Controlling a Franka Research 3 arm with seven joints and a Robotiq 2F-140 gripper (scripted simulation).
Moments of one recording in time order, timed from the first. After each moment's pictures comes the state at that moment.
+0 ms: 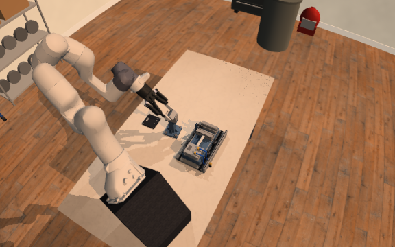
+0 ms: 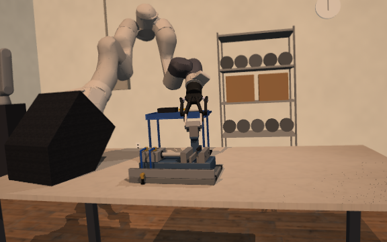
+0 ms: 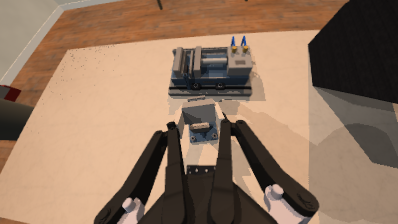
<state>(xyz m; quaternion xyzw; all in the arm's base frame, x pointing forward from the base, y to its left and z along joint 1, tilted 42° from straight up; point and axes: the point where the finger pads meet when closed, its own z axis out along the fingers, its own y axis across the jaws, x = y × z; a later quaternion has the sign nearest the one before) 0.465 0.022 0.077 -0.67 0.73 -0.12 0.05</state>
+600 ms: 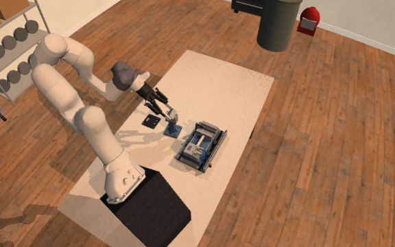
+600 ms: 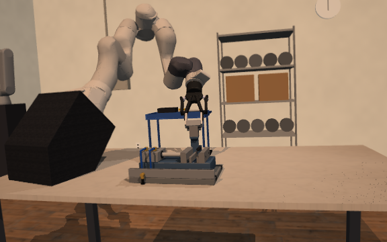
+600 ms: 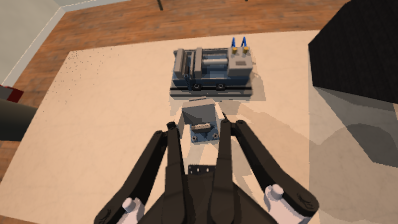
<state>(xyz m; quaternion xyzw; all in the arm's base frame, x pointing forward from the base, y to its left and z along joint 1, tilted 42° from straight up) 0.466 0.019 0.082 -0.67 0.74 -0.12 0.05</state>
